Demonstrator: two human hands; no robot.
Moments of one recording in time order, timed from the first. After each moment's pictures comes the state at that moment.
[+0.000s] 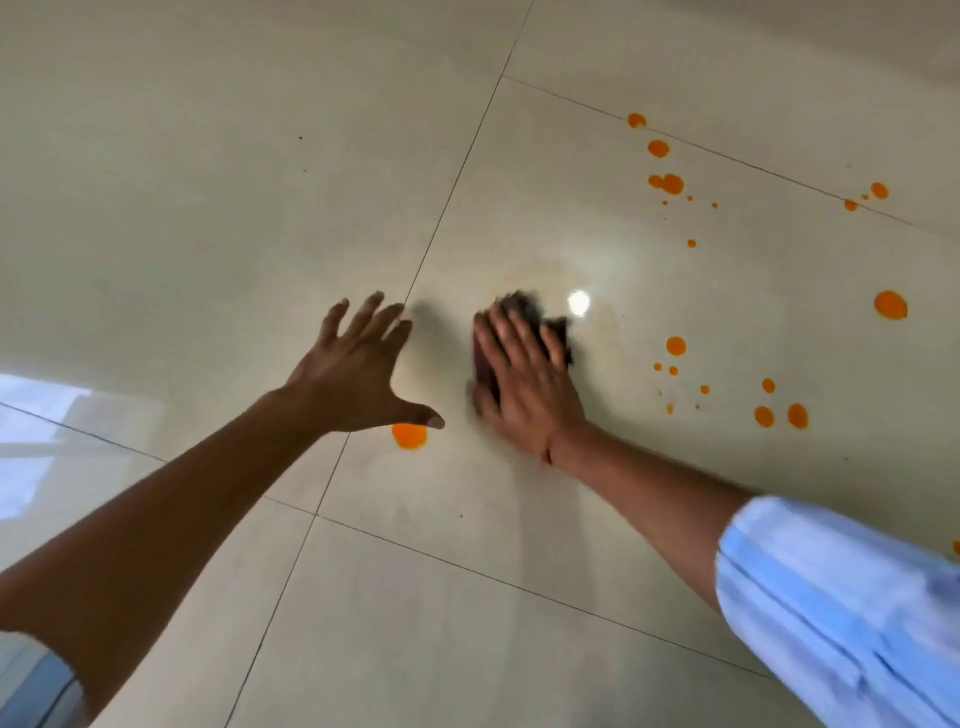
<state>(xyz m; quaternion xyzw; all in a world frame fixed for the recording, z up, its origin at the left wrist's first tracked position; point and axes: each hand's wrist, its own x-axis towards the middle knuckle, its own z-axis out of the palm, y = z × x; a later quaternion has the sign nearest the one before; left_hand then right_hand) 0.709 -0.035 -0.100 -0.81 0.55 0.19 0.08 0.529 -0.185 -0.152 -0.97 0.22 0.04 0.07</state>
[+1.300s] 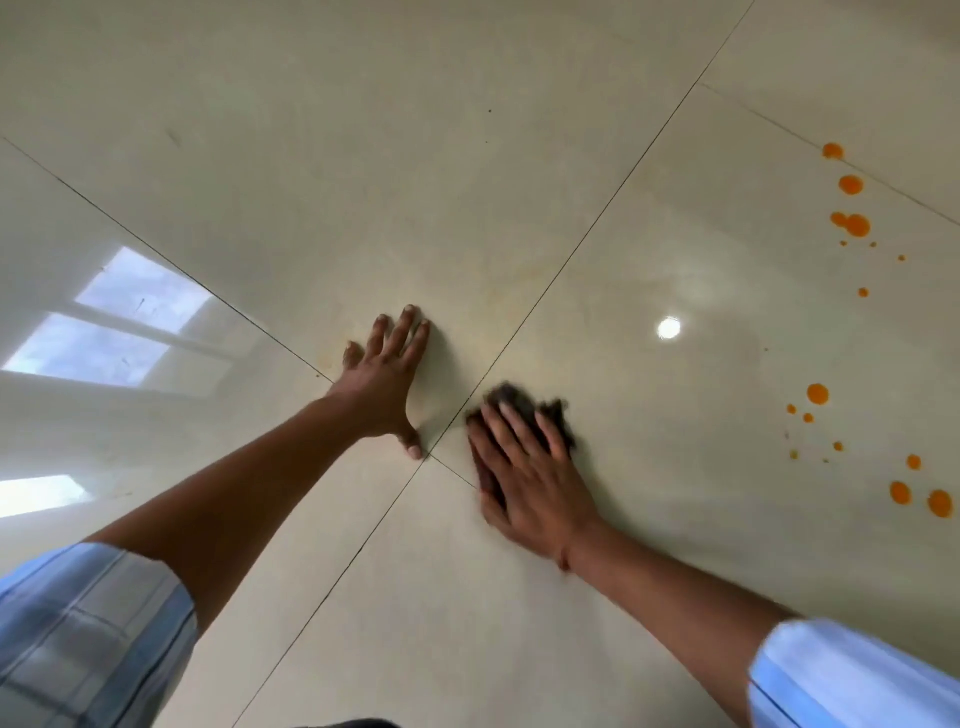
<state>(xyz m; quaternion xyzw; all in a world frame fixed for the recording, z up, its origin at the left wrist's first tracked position) 0.720 0.092 -0.112 -0.87 0.36 0.34 0.07 0.510 -0.046 -0.153 -0.99 0.01 0.07 0.10</state>
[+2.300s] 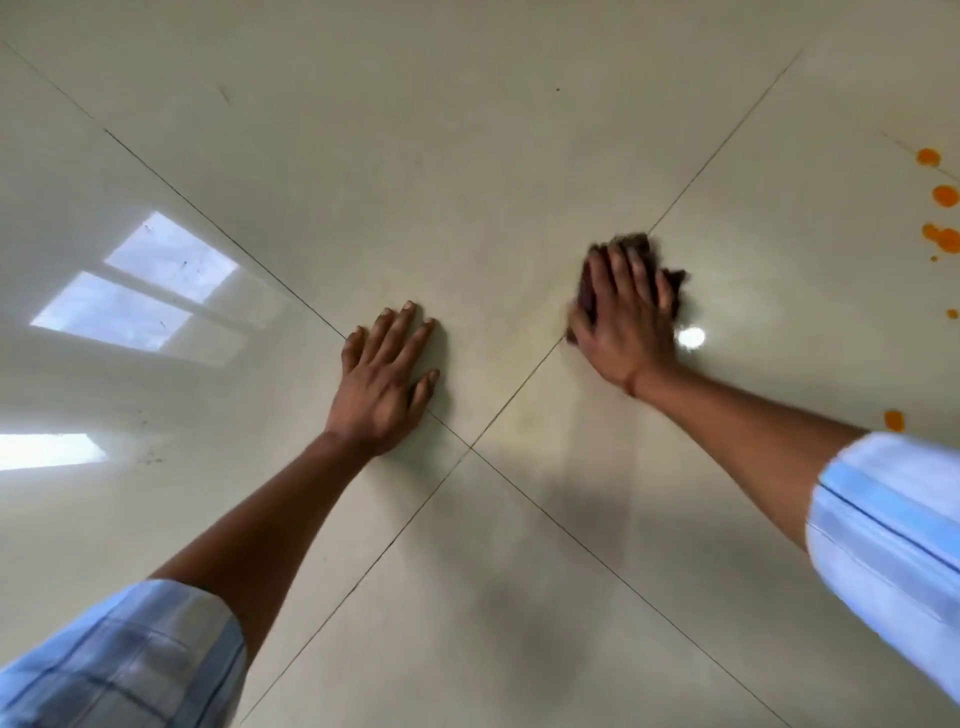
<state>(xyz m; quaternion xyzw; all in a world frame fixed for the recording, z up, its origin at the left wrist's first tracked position) 0.704 0.155 -0.158 -0.93 0.32 0.10 -0.12 0.645 -0.141 -0.145 -0.98 0.16 0.05 0.09</state>
